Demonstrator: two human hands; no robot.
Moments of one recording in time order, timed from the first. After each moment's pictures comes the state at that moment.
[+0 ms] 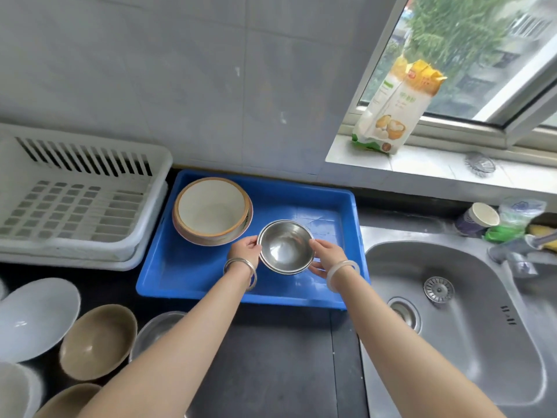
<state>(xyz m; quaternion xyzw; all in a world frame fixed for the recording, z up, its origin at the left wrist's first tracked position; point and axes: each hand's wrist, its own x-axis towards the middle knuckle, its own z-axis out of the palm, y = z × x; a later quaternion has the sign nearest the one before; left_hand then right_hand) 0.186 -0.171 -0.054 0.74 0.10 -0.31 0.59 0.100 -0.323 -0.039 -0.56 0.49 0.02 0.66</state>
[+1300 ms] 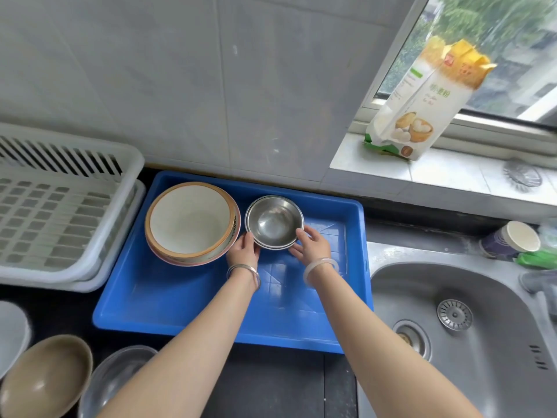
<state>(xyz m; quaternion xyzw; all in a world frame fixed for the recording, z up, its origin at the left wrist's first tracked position) 0.219 -0.243 -0.094 0.53 0.26 -0.20 0.78 0.181 -0.357 -0.091 -0.47 0.47 -0.07 0.75</state>
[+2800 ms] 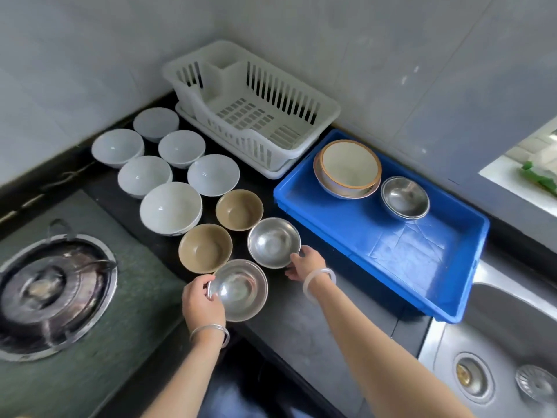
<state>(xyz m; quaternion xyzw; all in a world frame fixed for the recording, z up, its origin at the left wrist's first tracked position) -0.048 0.067 -0.068 0.80 0.38 0.08 0.45 0.059 -0.105 -0.080 -0.77 0.26 0.28 0.50</state>
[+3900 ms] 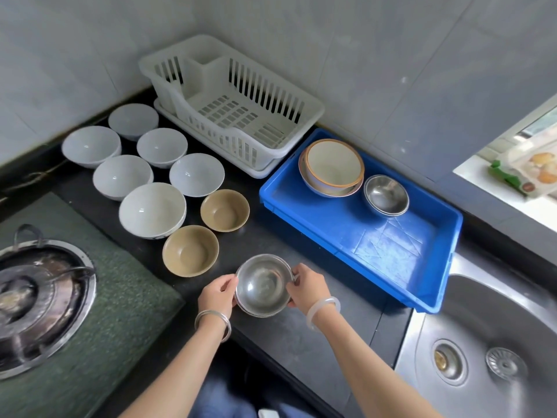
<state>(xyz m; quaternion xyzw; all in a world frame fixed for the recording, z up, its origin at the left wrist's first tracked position) -0.024 0.051 -0.090 0.67 0.37 -0.12 0.63 0.007 -0.126 -0.048 -0.88 0.14 0.27 0.37</state>
